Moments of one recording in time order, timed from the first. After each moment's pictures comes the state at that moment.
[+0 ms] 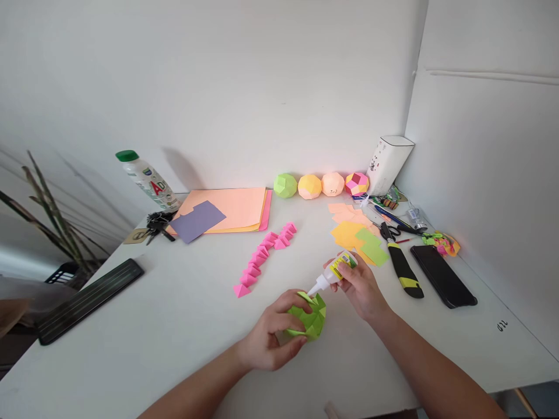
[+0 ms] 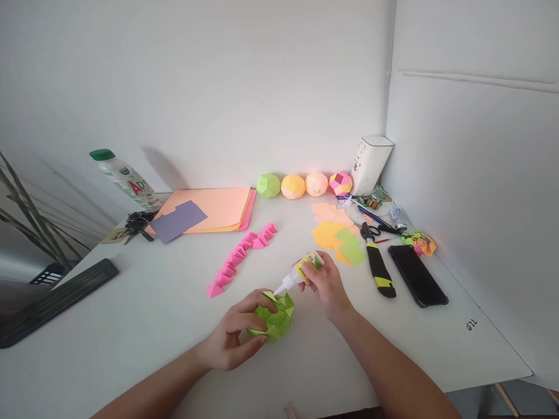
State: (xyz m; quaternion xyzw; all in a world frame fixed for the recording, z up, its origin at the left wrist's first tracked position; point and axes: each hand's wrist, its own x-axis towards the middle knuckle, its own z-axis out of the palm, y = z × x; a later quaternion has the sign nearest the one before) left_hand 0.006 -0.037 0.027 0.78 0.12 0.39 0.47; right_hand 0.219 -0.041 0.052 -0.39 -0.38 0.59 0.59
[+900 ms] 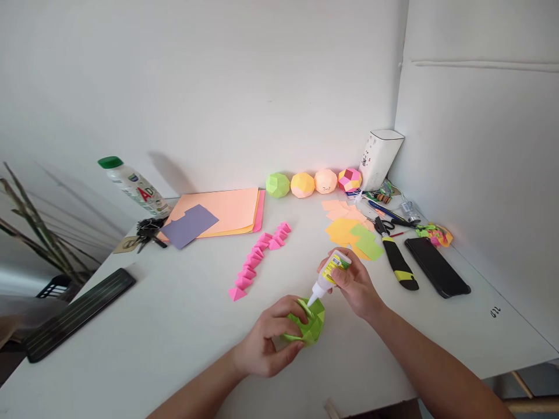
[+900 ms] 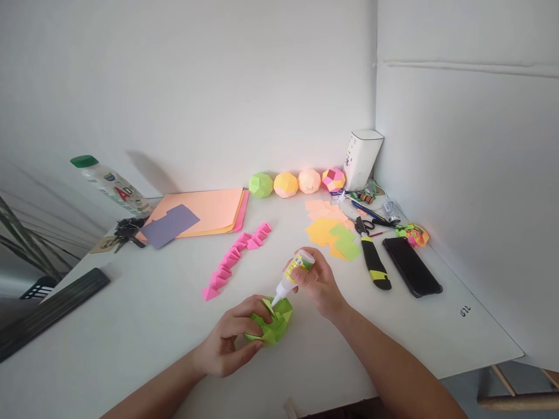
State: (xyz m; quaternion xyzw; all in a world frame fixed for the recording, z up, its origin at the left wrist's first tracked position) left_hand 0.008 -0.039 0.031 0.80 0.08 0.39 0.46; right_hand 0.216 -0.044 0.050 -0.34 -0.45 0.57 0.60
